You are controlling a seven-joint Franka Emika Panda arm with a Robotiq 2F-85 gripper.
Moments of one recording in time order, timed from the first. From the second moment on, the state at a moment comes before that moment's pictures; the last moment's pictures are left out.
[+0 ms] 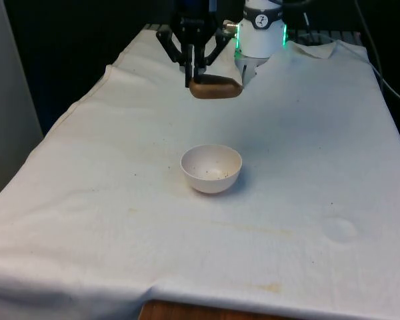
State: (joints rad) arm 0.01 0.24 -0.18 -2.04 0.06 2.48 -0.14
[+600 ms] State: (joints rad) arm 0.03 0.29 -0.15 -1.97 -0.12 2.48 0.01
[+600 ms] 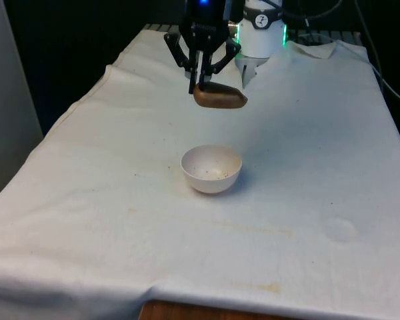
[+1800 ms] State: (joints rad) arm 0.03 0.40 -0.21 -1.87 -0.32 2.48 0.07
